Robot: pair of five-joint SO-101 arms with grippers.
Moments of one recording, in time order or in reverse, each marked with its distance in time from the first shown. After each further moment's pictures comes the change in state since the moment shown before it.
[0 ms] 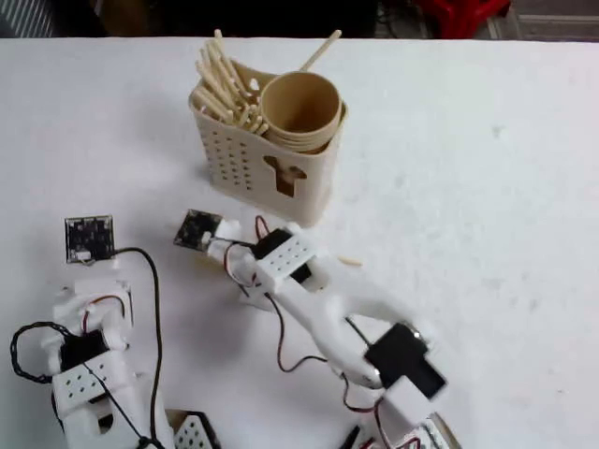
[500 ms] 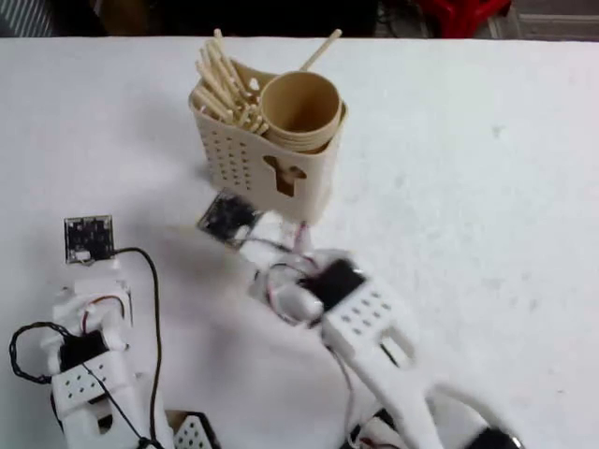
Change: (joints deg) left arm 0.1 0.0 0.0 0.0 0.0; right arm 3.0 -41.8 11.9 4.1 -10.1
